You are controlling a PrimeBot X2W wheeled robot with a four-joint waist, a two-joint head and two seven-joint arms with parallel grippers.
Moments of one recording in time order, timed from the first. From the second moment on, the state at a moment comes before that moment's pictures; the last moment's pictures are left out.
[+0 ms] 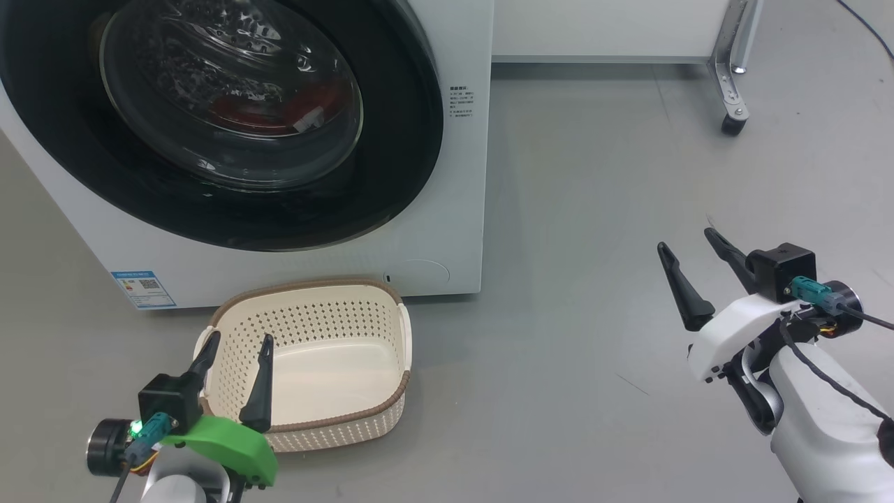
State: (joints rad) left arm -0.17 0.07 -0.16 0.48 -0.28 -0.07 -0.25; right arm -0.44 -0.29 0.45 0.66 0.46 0.09 -0.24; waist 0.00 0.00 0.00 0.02
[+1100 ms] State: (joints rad) left arm -0.17 0.05 -0.06 0.44 -0.26 -0.04 -0.25; right arm -0.44 -0.25 0.31 0.65 0.52 0.08 -0.24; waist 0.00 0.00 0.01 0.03
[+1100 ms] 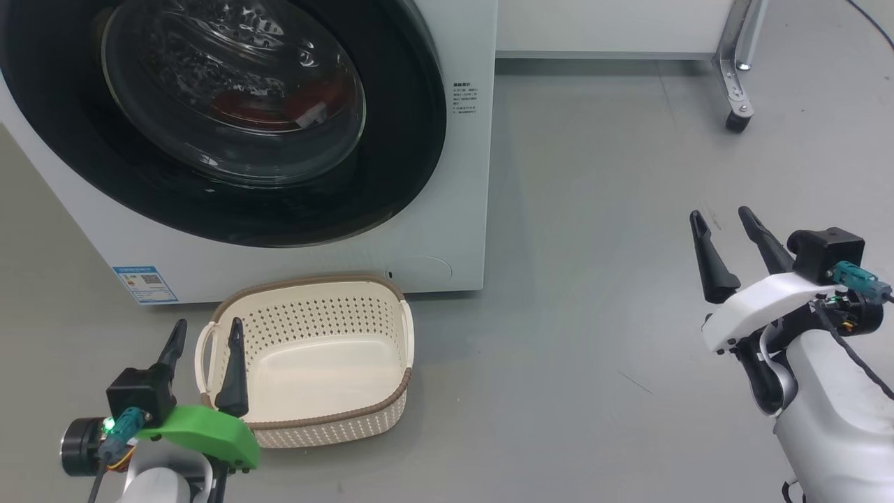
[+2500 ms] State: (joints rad) left arm -0.26 0.04 -0.21 0.27 -0.33 -0.09 -0.25; right arm -0.83 -0.13 -0.07 0.55 1.35 0.11 0.18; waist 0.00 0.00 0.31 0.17
